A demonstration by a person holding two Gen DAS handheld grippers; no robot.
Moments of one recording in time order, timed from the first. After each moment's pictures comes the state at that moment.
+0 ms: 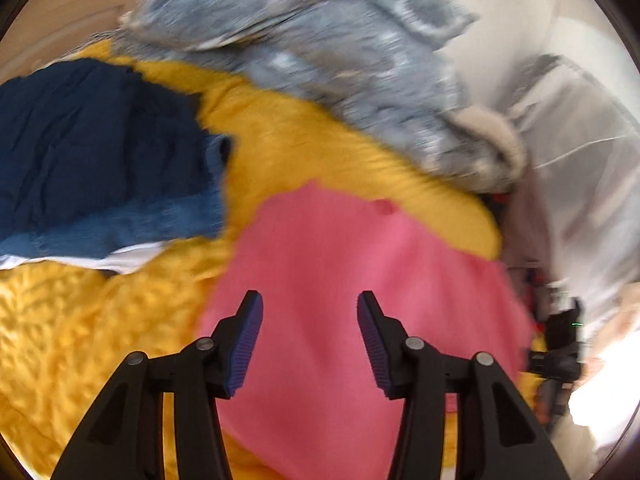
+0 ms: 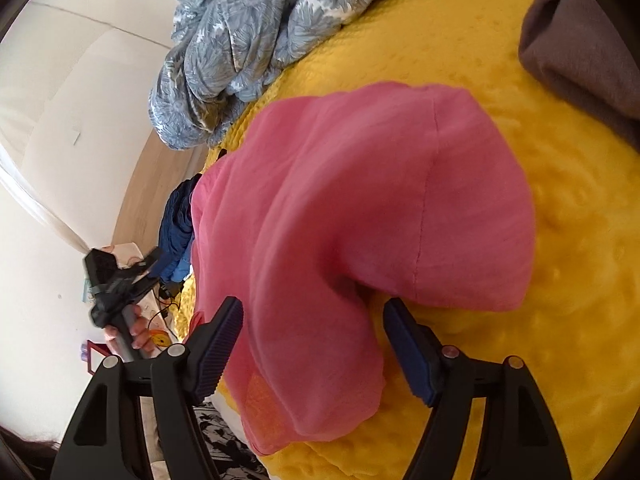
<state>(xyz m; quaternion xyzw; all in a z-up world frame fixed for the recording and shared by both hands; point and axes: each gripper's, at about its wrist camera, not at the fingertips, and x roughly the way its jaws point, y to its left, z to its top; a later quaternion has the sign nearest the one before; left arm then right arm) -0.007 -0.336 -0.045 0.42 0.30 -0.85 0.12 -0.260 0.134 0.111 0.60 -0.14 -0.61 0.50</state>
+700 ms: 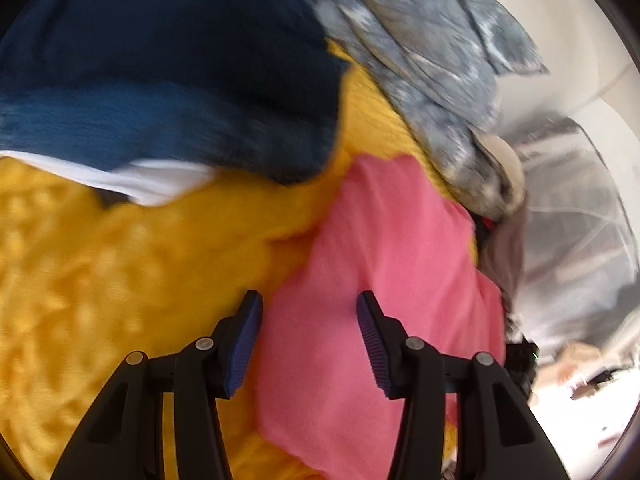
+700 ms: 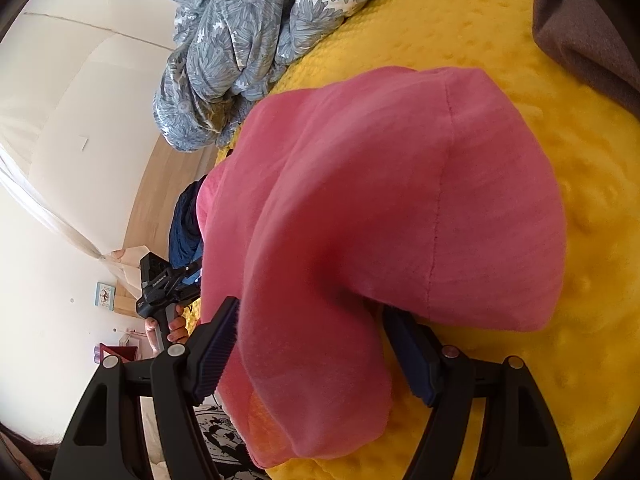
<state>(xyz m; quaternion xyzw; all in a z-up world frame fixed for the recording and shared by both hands) 0.008 -0.385 -0.110 0.42 0.45 -0.79 0.03 -0.260 0.127 0.097 0.60 -0.16 -0.59 0.51</state>
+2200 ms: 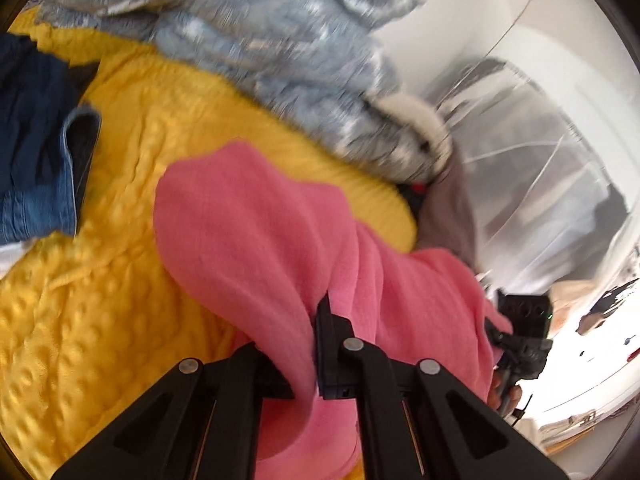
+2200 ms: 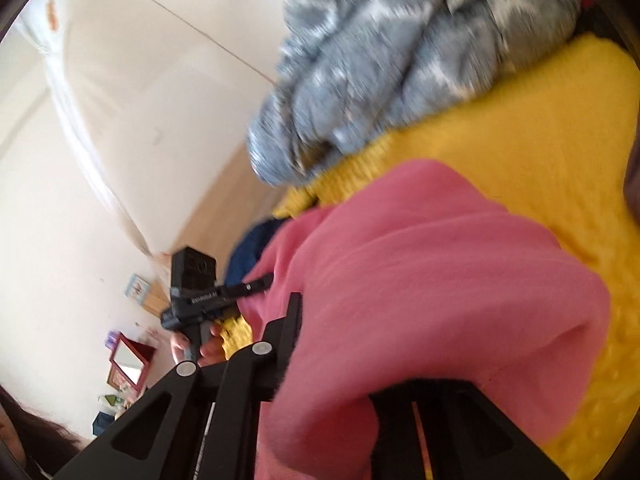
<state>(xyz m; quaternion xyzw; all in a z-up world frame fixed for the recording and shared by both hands) -0.046 -0.287 -0.017 0.36 0.36 -0.86 -0.04 -0.232 0.109 0.186 0.45 -0.20 -0.63 0.60</state>
